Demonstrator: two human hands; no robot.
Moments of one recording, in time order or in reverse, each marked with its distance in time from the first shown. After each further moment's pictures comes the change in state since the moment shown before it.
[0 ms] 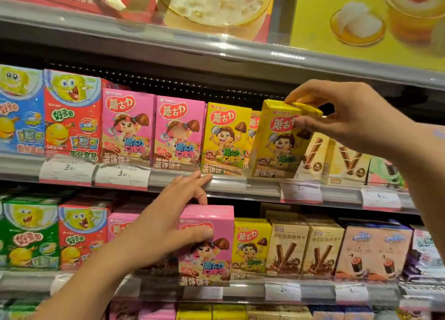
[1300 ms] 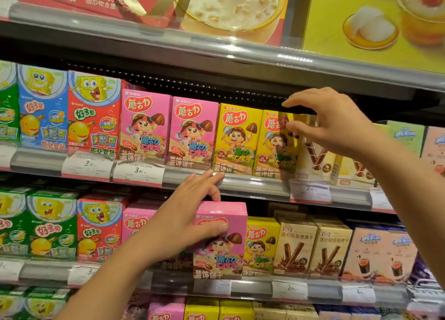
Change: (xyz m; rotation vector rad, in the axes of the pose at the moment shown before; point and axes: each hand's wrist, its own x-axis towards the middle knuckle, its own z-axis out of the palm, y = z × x) left_hand 0.001 0.006 0.003 -0.009 0.030 -0.004; right_hand 0.025 0.005 0.036 -0.240 0.058 0.032
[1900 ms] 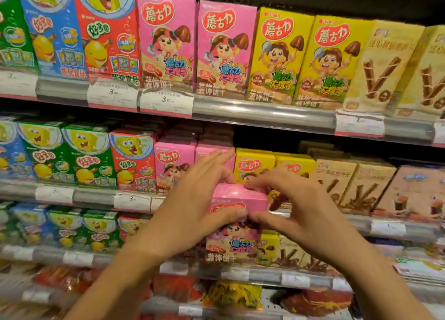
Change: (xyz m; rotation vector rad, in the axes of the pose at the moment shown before) left_hand -0.085 -0.001 0.025 0.082 0.023 -0.088; right_hand -0.167 -0.134 0.127 0.677 -0.194 -0.125
